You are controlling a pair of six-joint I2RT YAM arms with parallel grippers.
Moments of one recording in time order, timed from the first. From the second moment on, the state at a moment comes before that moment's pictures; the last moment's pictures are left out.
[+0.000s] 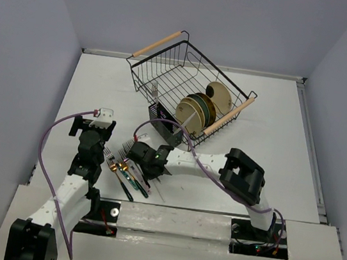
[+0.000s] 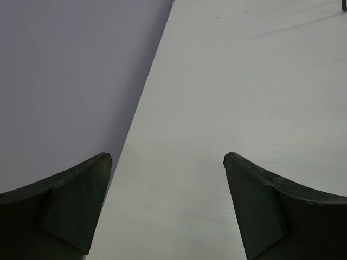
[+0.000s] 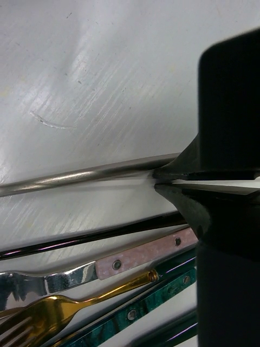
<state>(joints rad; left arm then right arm) -0.15 0.69 0.16 0.41 -0.50 0.43 1.24 2.09 1.53 -0.62 0.28 0.59</state>
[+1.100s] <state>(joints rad) -0.15 0.69 0.16 0.41 -0.50 0.43 1.27 1.89 1.42 -0.55 0.33 0.29</state>
